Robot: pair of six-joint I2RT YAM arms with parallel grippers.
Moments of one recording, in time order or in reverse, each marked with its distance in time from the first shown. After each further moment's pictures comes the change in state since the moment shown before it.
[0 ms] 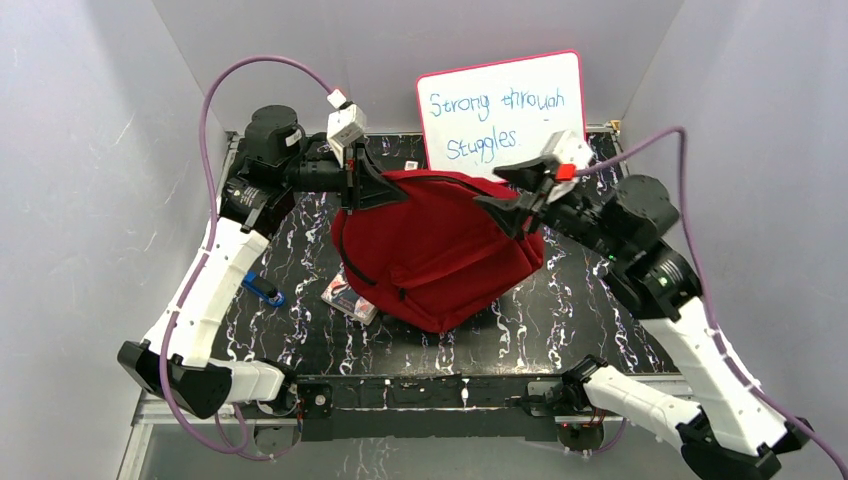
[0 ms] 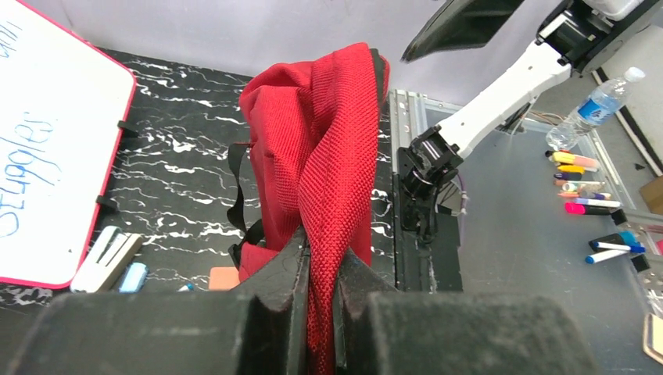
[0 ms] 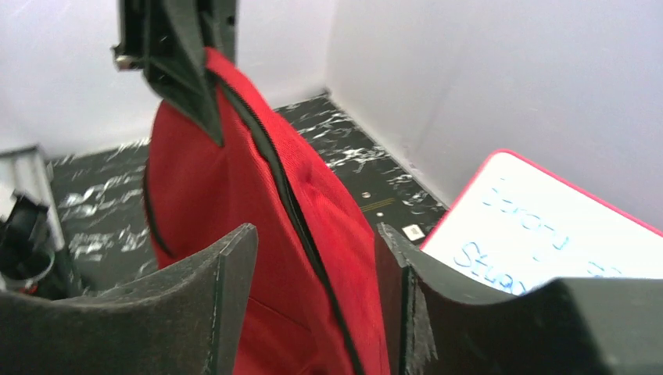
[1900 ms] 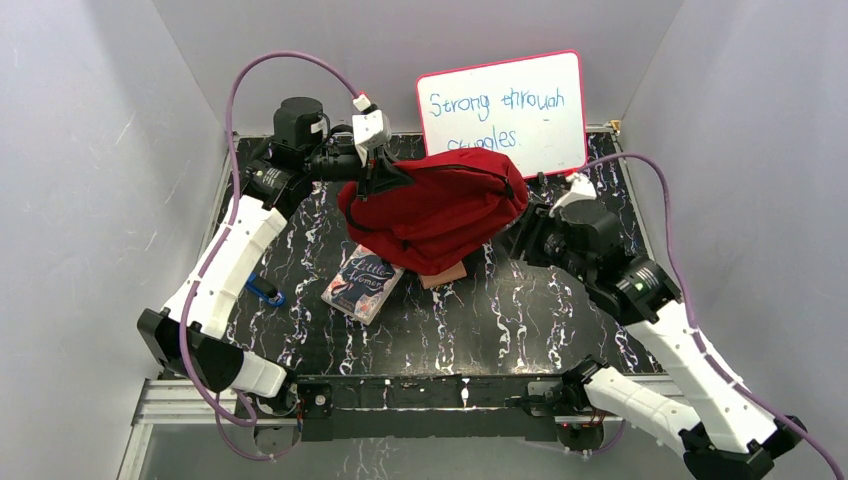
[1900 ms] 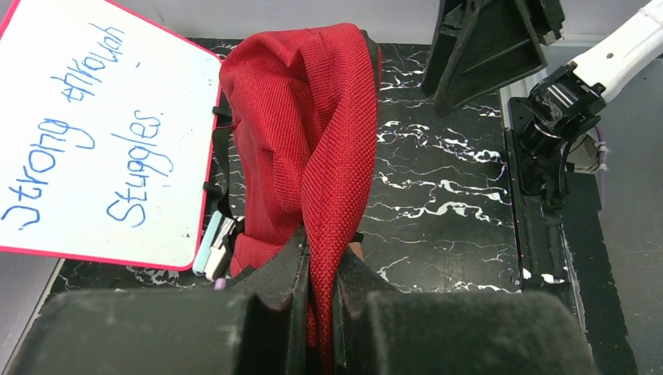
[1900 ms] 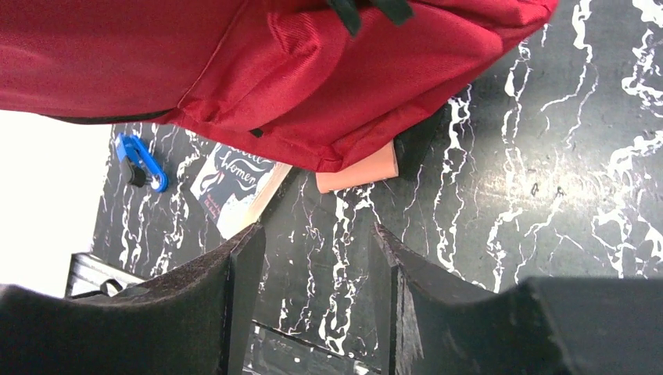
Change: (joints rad) left arm -0.015 0.133 0.072 -0.076 -0.142 0.365; right arm -0.001 -0.100 -0.228 -0.432 0.549 0.829
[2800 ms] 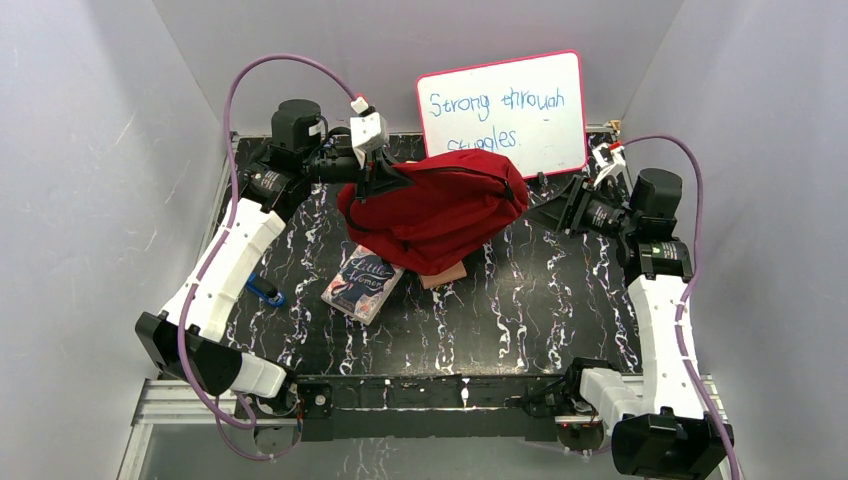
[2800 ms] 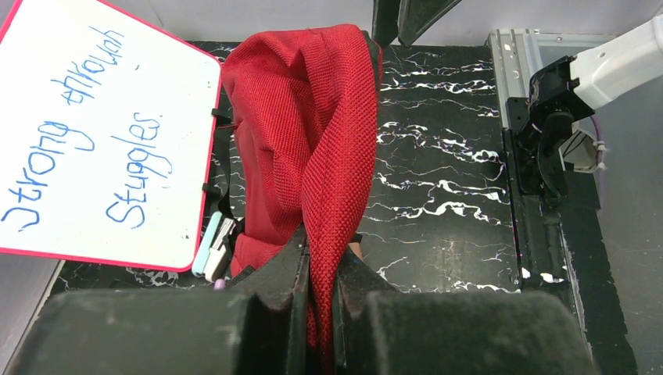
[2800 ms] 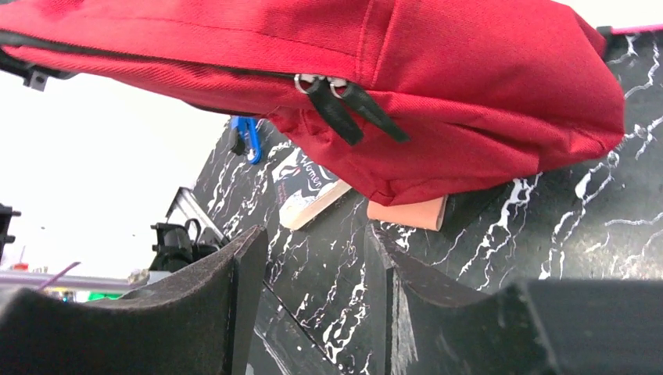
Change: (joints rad) left arm 0.000 -0.018 -0.030 0.022 0.010 0.001; right arm -0.717 0.143 -0.035 0.238 -1.031 -0.283
